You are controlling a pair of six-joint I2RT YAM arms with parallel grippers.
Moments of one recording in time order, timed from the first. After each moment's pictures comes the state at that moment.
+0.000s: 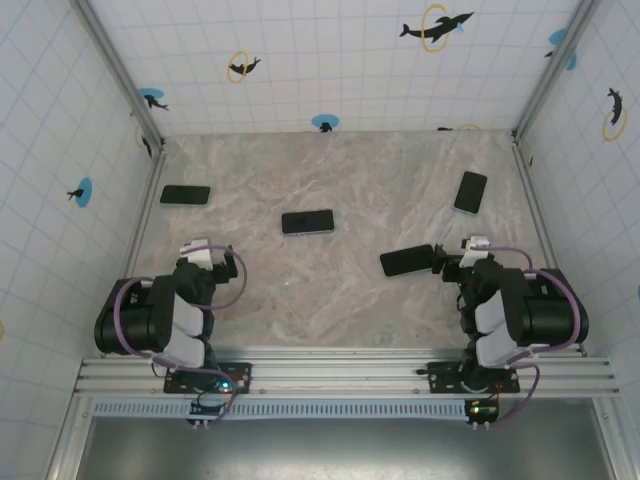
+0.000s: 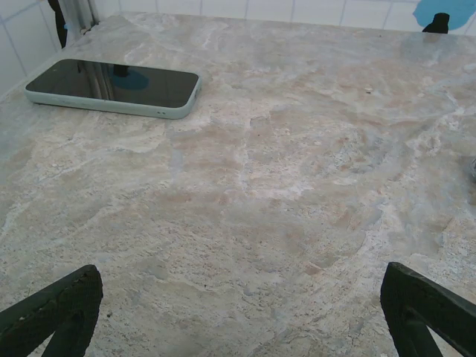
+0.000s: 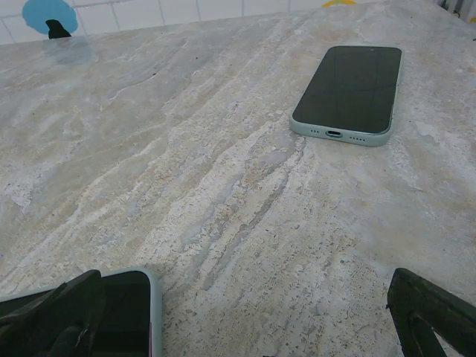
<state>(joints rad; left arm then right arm) 0.04 1.51 0.00 1.18 0.06 -0.03 0.00 1.53 0.01 1.19 -0.07 0.07</state>
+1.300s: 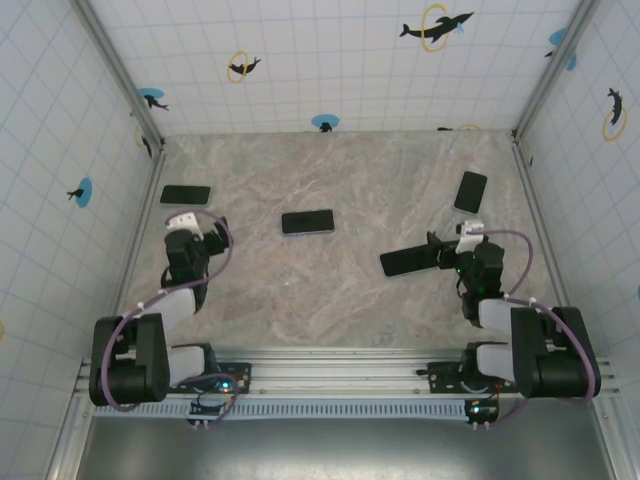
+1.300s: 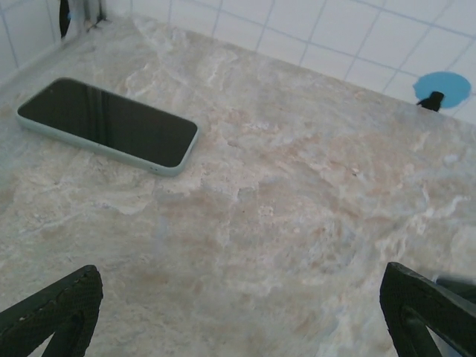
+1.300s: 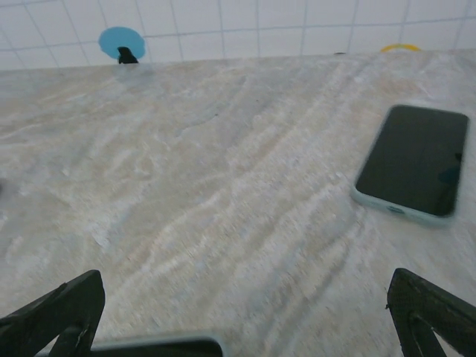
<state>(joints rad) 0.03 1.23 0.37 0.46 0.04 -0.28 0.06 1.24 0.18 0.76 -0.18 0.05</state>
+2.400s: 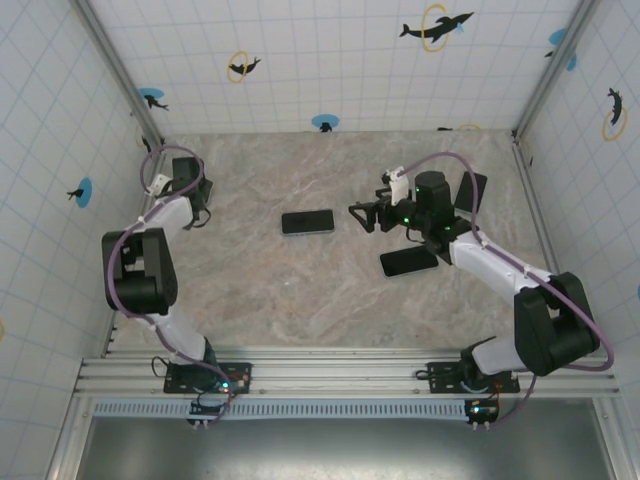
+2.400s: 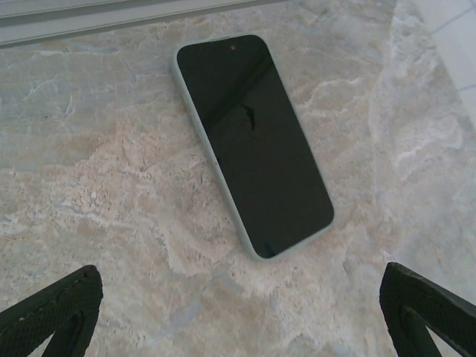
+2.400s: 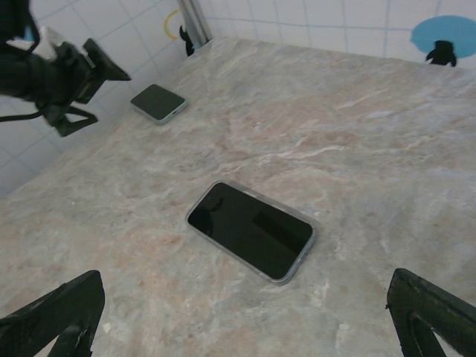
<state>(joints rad) 0.04 1.79 1.17 -0.28 -0.33 -1.00 0.45 1.41 0.85 0.12 -0.47 0.12</state>
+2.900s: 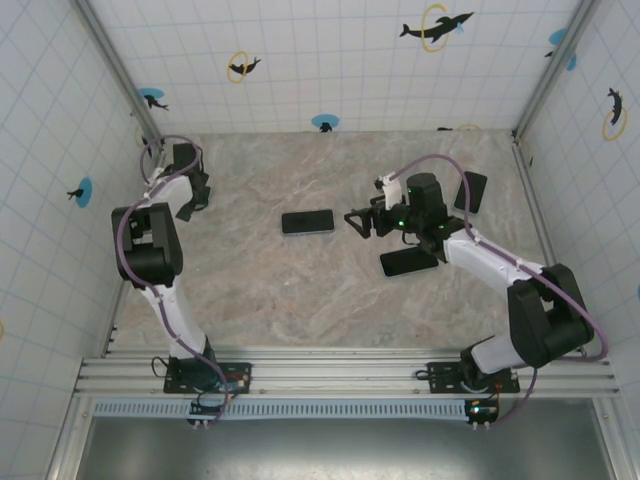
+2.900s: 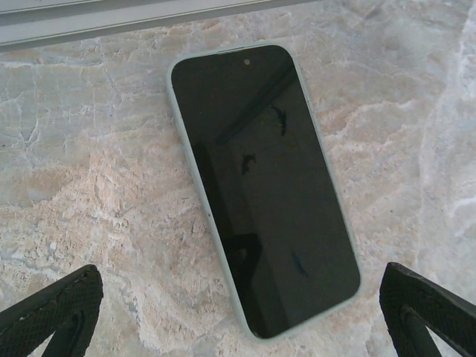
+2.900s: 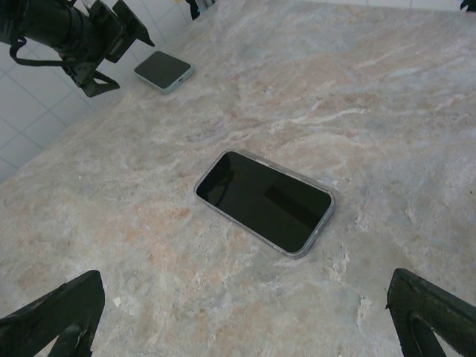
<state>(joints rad) 0.07 2.03 1.45 -0.45 -0.35 -1.05 0.46 1.46 0.87 0.07 -0.49 0.12</state>
